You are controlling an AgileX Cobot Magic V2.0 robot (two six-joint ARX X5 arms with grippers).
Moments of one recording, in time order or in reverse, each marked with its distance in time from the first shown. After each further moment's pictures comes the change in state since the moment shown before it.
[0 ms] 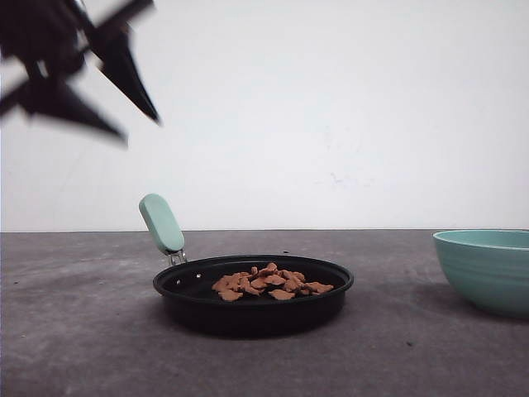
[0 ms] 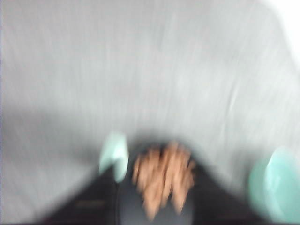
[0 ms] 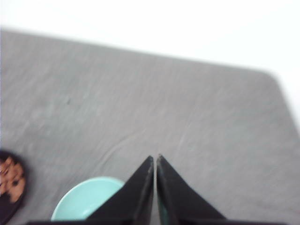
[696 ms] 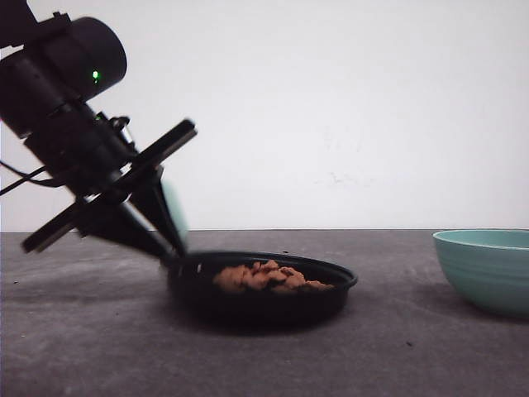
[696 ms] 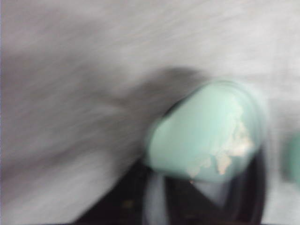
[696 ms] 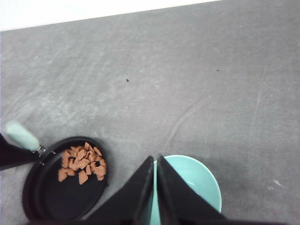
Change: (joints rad) left arm 0.000 0.431 0.000 0.021 0.216 -0.100; right arm -0.001 0.178 0.031 -0.035 -0.231 0.264
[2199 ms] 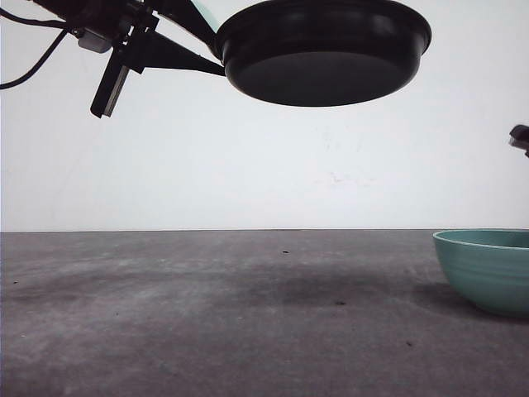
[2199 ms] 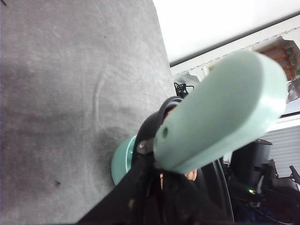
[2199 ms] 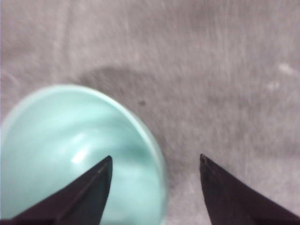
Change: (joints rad) left arm -0.075 -0.313 0.000 0.297 0.144 -0.243; right arm -0.080 0.546 -0.204 0.235 0.023 0.117
